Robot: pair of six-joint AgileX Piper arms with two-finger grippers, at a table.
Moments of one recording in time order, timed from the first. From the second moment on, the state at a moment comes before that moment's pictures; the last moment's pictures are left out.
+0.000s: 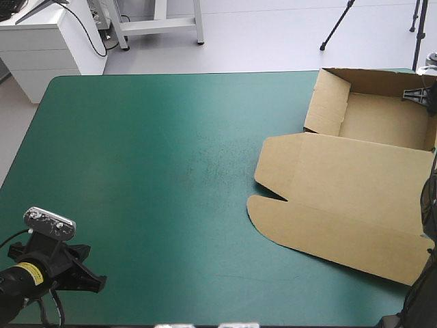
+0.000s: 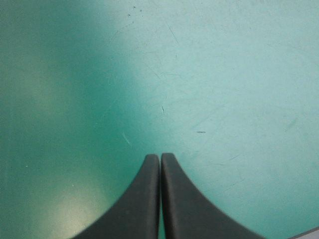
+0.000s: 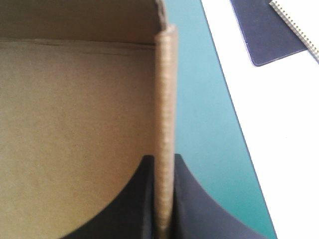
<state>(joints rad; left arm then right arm) -0.37 0.55 -0.76 0.06 1.17 0.03 -0.32 2.10 -2.19 -0.13 1.22 -0.04</state>
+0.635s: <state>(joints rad) -0.37 0.55 -0.76 0.06 1.15 0.03 -0.42 2.19 -2.19 -0.11 1.19 -0.07</state>
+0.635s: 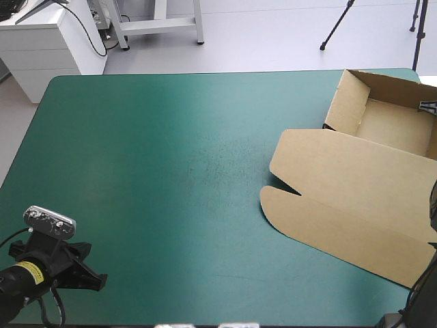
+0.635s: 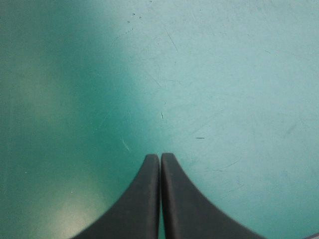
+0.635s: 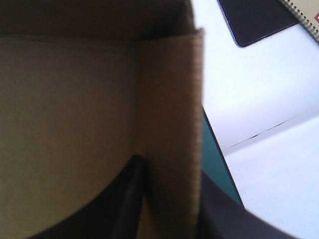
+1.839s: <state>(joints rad) -0.37 0.55 -0.76 0.06 1.14 0.03 -0.39 1.88 -2.19 0.16 1.25 -0.16</state>
